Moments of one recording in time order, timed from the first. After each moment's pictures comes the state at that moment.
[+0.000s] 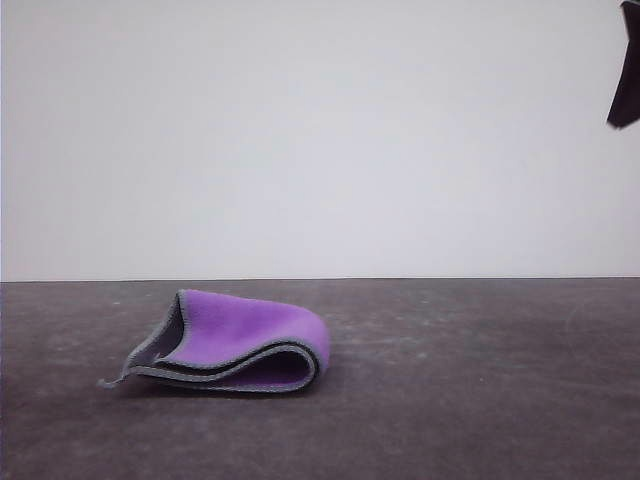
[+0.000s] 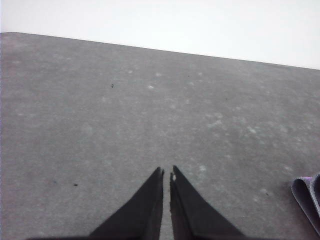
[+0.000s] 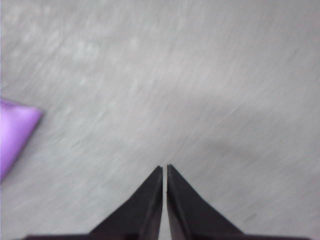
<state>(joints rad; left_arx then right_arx) -0.02 0.00 0.03 -0.18 0.05 -0.12 0.09 0.99 0.91 -0.59 -0.22 -0.11</state>
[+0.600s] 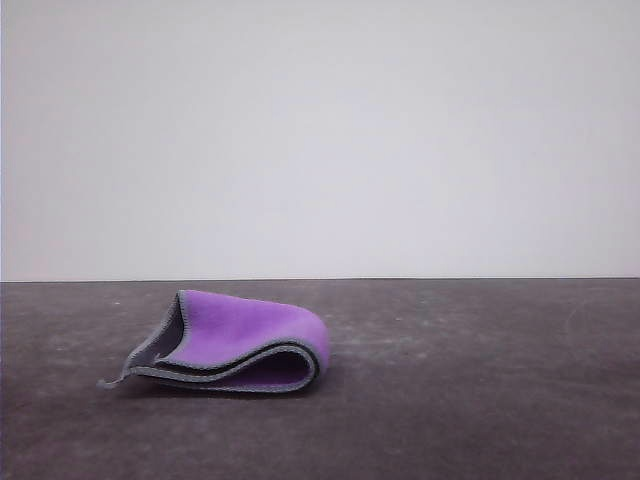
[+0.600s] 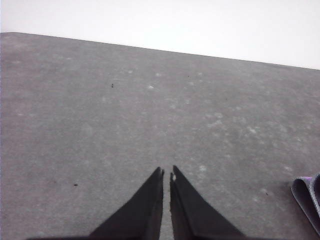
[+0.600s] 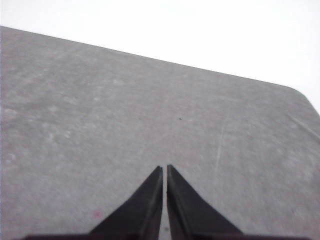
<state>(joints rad) -0.02 0.00 0.03 -0.18 0.05 -0.12 -0.01 0.24 0.31 -0.27 -0.08 -0.14</state>
